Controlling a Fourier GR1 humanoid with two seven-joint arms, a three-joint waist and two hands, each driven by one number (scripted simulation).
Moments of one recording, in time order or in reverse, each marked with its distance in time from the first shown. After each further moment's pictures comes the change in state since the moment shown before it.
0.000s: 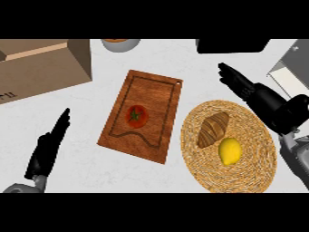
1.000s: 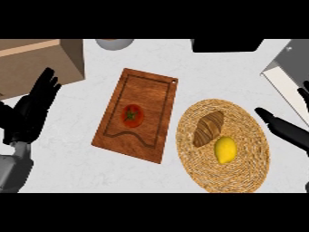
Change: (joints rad) left arm -0.175 0.007 0.181 -0.143 0.188 -0.083 0.112; right arm 0.336 0.130 -0.275 -0.242 0.217 -0.736 0.048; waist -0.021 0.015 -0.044
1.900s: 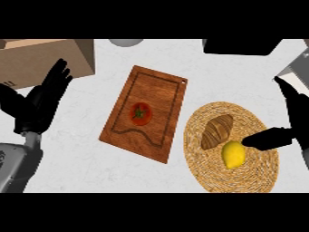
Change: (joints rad) left arm -0.082 -0.030 -0.029 0.004 -0.022 -0.010 0.046; right arm -0.306 -0.371 0.402 -0.013 0.383 0.400 0.929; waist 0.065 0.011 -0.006
